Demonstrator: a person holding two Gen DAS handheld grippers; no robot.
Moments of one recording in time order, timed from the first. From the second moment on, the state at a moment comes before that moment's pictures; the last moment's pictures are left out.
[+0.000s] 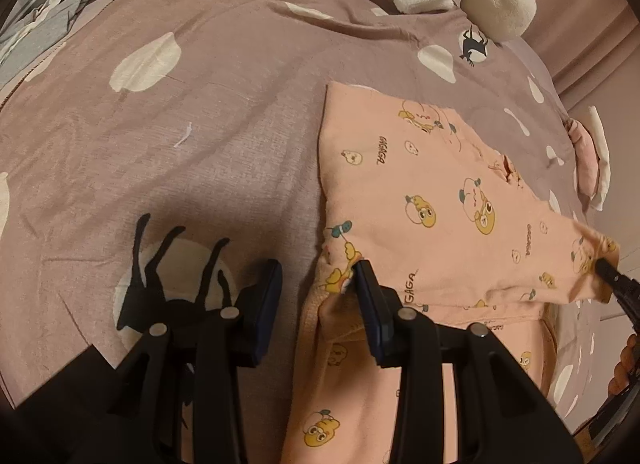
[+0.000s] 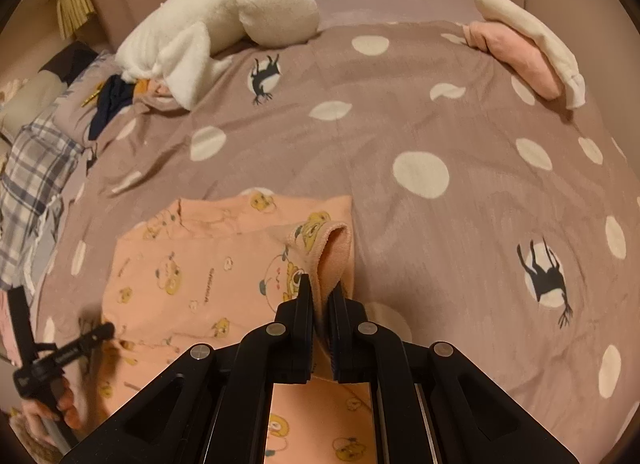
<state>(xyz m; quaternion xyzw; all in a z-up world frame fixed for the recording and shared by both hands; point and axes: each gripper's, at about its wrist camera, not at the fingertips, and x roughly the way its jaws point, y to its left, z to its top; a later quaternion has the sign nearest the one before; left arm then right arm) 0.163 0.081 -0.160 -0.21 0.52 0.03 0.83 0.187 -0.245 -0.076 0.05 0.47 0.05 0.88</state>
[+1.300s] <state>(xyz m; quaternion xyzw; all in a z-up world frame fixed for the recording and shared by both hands) 0.159 0.088 -0.162 -0.22 0.51 0.04 0.83 0.193 -0.262 -0.137 0.07 0.53 0.01 0.85</state>
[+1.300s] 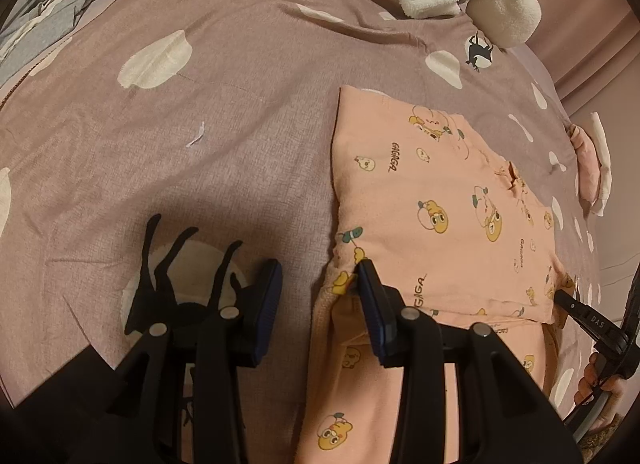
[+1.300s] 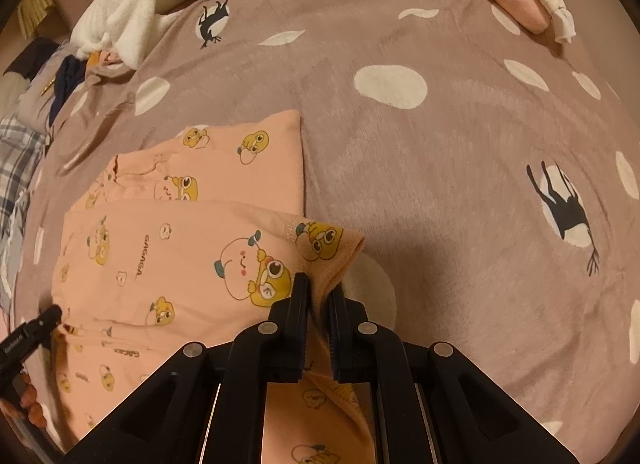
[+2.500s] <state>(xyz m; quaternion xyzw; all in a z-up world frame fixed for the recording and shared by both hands) 0.161 0.088 -0.165 -0.22 0.52 0.03 0.83 0.193 -0.259 -0.146 0.06 0.53 0.00 0.85</state>
